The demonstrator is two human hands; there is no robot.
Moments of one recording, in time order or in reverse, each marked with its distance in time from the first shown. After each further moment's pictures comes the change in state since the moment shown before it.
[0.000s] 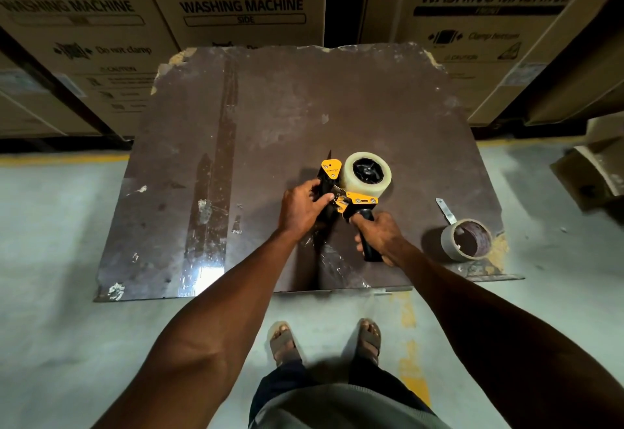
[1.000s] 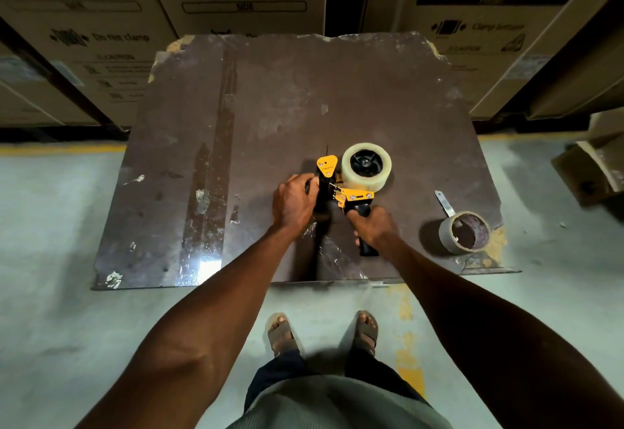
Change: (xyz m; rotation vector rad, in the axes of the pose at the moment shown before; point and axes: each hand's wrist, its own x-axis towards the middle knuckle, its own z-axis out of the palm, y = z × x) left_hand -0.010 0.002 -0.005 0.367 0.234 0.186; right_hand 0.007 0.011 0.004 -0.365 0.137 -0.053
